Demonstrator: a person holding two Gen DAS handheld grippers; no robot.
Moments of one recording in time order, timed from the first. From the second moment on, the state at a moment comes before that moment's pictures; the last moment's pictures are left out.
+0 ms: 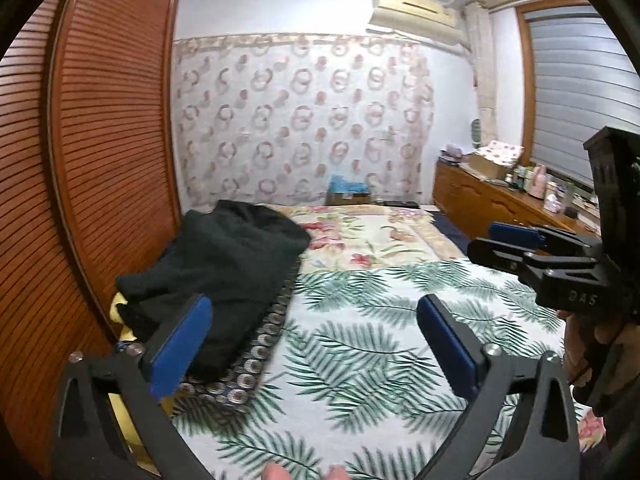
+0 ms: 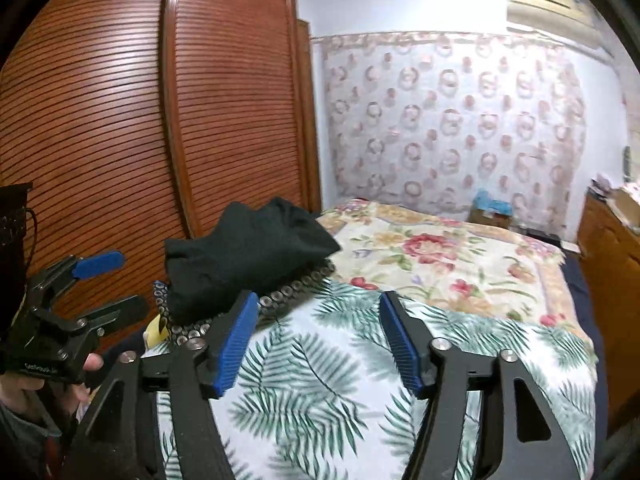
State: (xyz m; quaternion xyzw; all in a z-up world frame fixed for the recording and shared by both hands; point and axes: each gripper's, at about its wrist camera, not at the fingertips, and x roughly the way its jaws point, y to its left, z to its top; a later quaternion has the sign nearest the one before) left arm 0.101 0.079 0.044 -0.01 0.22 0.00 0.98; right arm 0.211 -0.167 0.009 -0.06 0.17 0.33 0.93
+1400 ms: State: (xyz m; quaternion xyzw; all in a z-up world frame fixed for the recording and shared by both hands) left arm 0.074 -0.011 0.076 -0.01 0.20 -0.05 0.98; right arm 0.056 -0.183 0.011 0.00 0.11 0.15 0.98
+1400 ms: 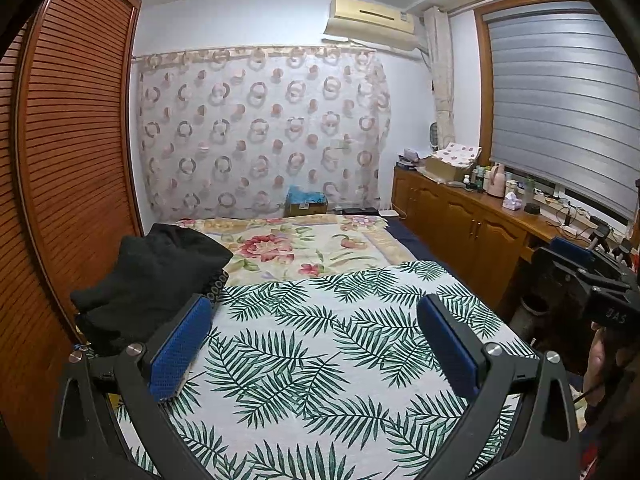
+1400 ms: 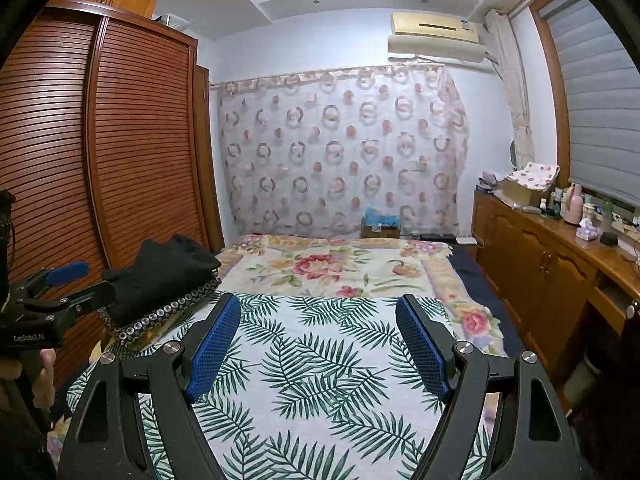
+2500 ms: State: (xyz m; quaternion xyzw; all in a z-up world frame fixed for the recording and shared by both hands) left arm 0.074 -0.005 0.075 -0.01 0.20 -0.05 0.98; right arm 0.059 -0.200 0.006 0.00 0.12 0.16 0.98
